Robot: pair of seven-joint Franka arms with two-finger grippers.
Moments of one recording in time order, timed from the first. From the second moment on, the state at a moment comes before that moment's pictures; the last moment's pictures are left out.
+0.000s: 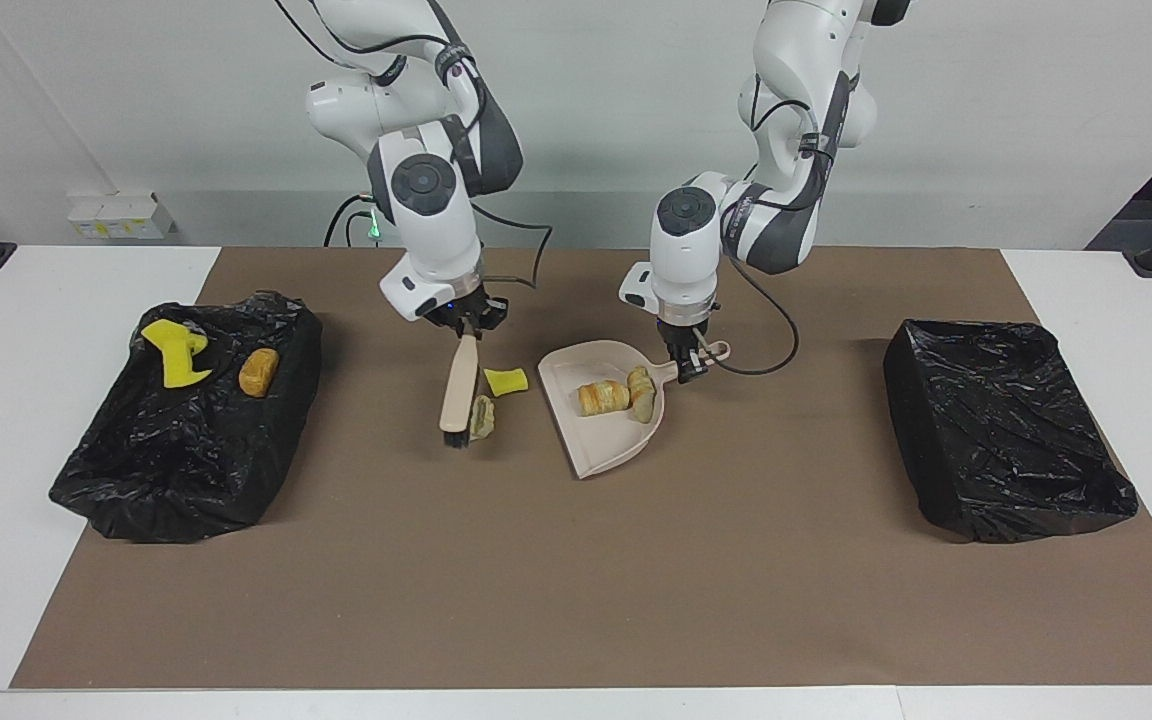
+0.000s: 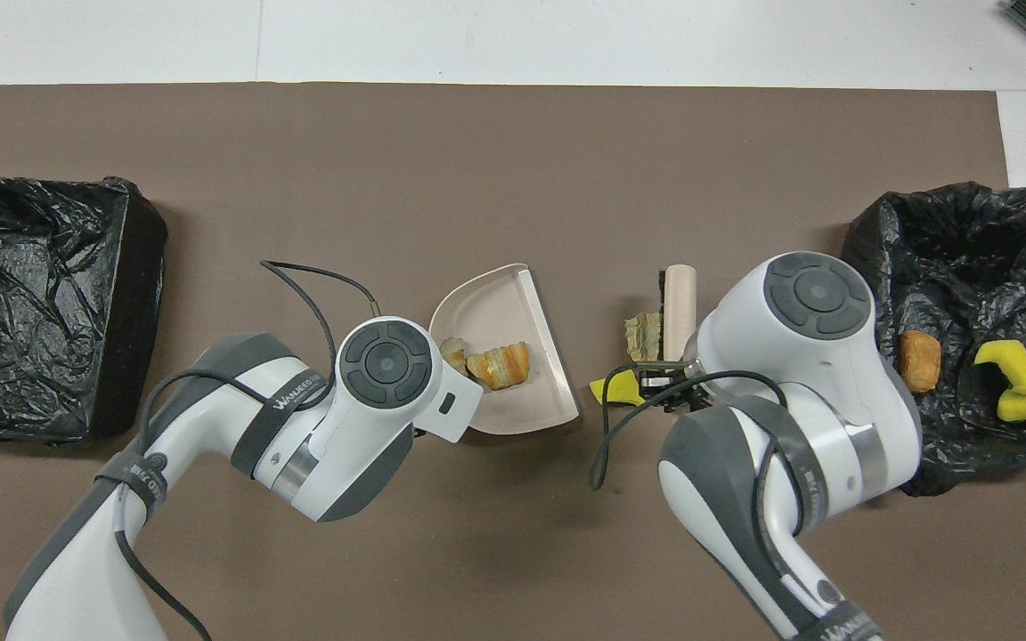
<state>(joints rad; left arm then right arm) -0.47 0.18 -0.15 -2.07 0.18 2.18 0.63 0.23 0.02 0.11 -2.05 0.06 1.88 0.43</state>
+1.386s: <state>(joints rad) -0.50 0.14 -0.16 -2.08 0.33 2.02 0.61 0.41 0.10 0.13 -2.22 0.18 2.19 0.55</state>
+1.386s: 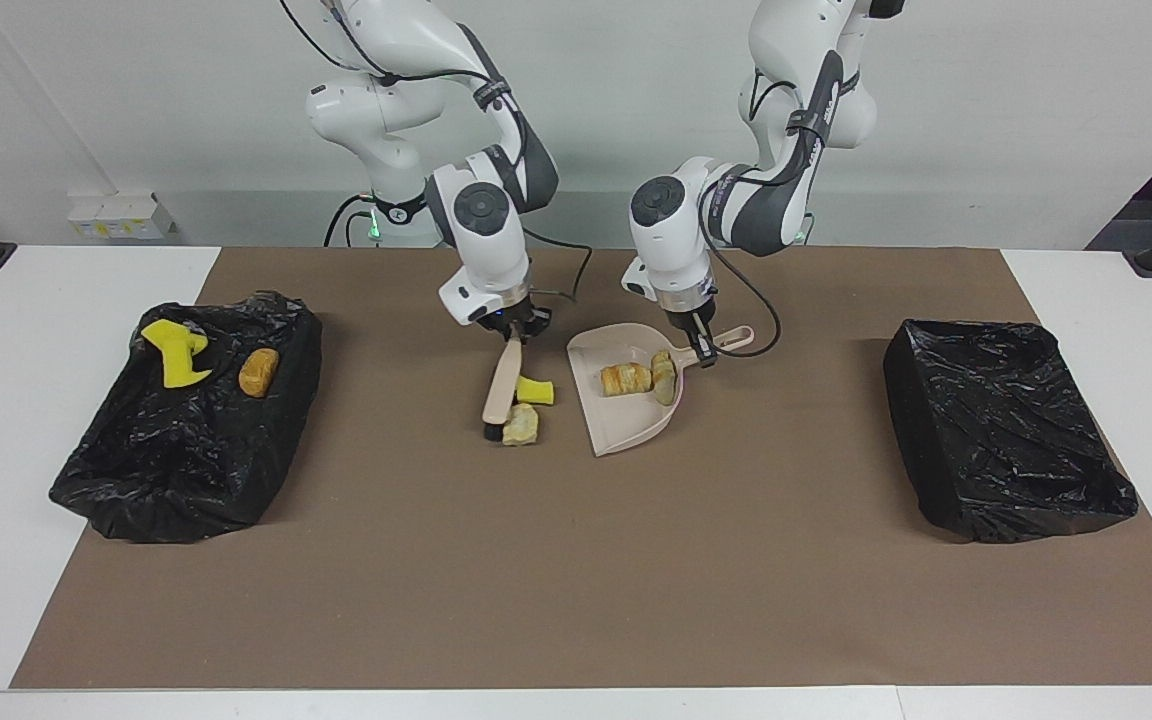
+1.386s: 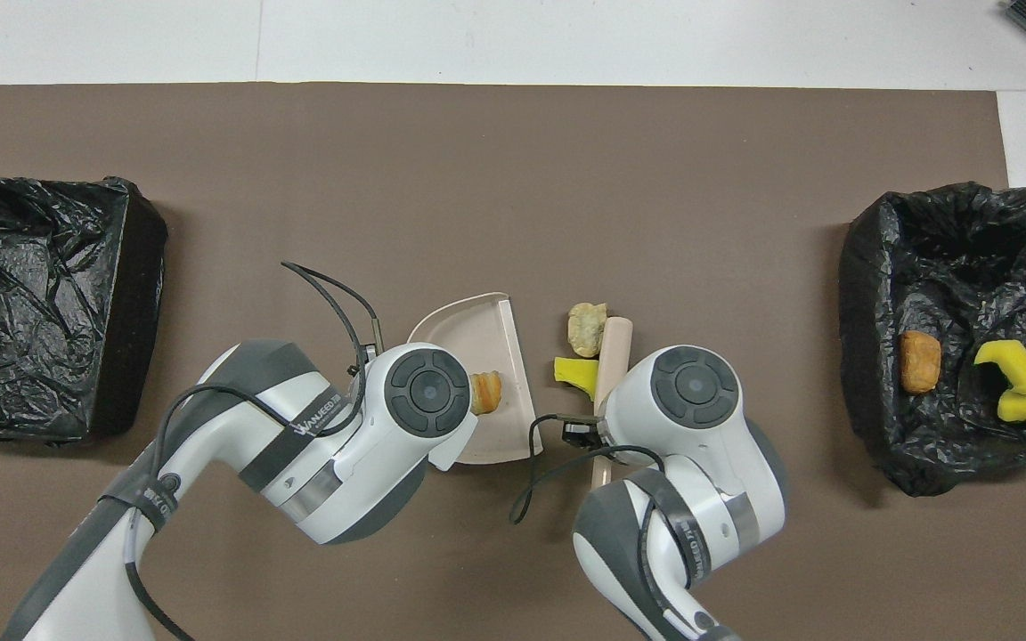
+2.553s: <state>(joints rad) -0.50 0.14 -0.15 -2.09 0.33 2.02 0.61 0.28 0.01 0.14 -2.04 0.25 1.70 -0.05</state>
